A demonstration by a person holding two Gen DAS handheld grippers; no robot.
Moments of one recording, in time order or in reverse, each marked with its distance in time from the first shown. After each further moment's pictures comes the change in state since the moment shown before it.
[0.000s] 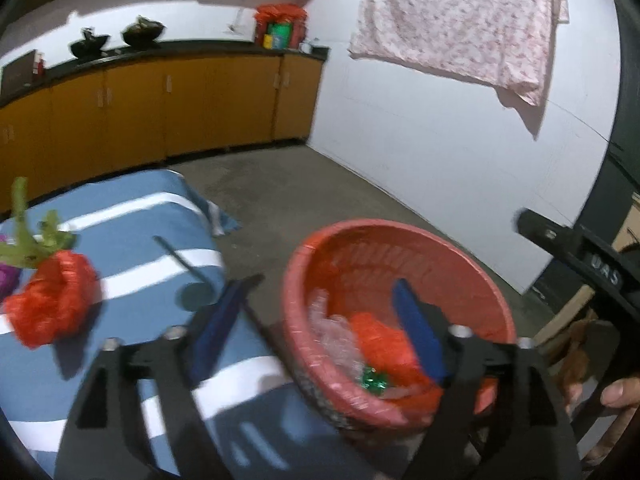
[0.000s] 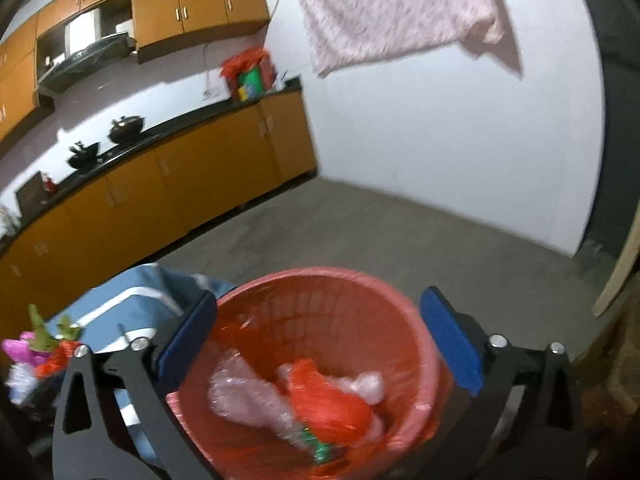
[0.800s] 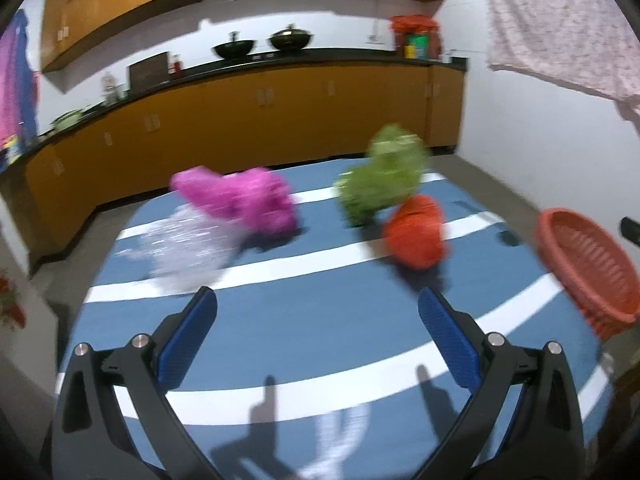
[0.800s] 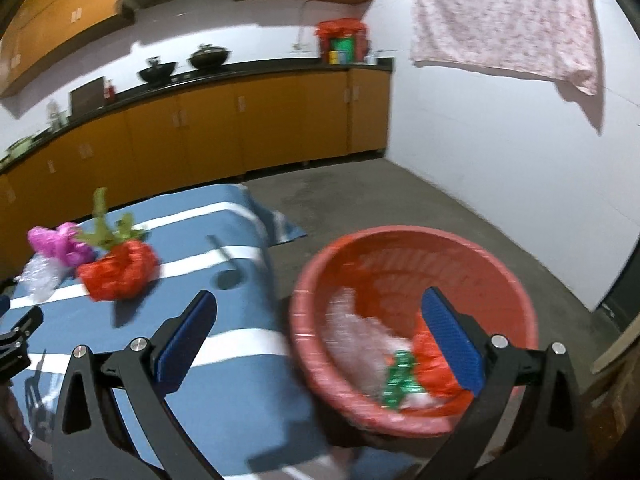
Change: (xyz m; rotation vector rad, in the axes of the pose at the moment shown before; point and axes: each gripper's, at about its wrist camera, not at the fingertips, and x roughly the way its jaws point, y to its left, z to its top) left arm -0.143 0.199 -0.066 -0.081 -0.012 0.518; right arm -0.029 0.143 -0.050 -0.282 0.126 0.193
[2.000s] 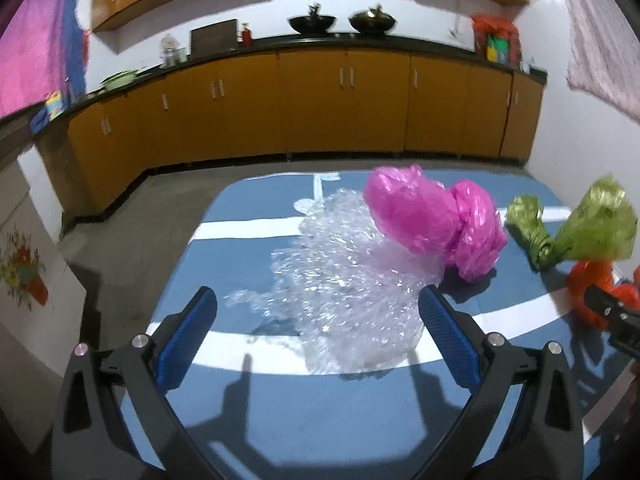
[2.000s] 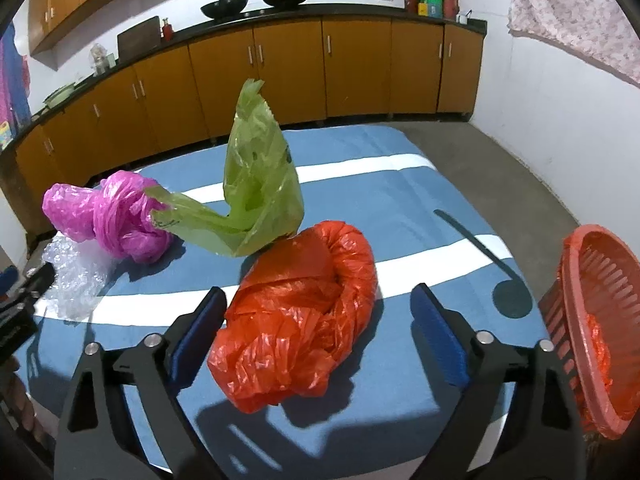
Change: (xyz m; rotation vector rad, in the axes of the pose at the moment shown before) left arm 0.090 0.136 0.032 -0.121 0.079 0.136; right arm 0.108 0.197 0.001 -0.090 0.197 0.174
